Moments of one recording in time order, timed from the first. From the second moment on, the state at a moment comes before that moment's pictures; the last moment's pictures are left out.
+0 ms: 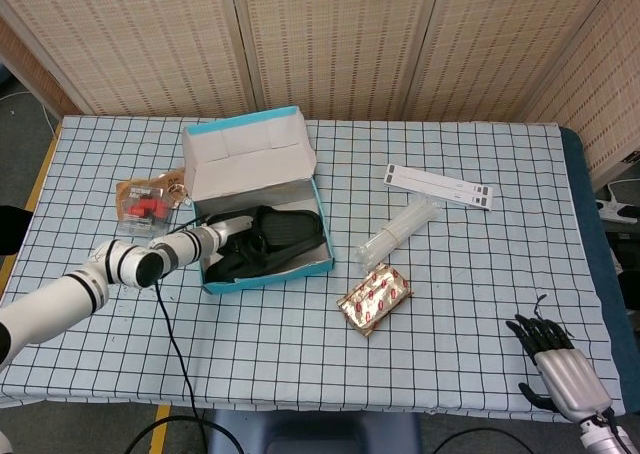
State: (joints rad) left arm -1.26 -1.37 -0.23 -1.06 0.82 -0.21 -0.49; right arm 0.04 -0.99 -0.14 -1.77 -1.59 1.30 -0.15
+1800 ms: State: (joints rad) left arm -0.71 -1.38 -0.92 -1.34 0.83 -0.27 0.05; right arm 0.03 -0.98 -0.15 -1.77 -1.64 1.34 -0.14
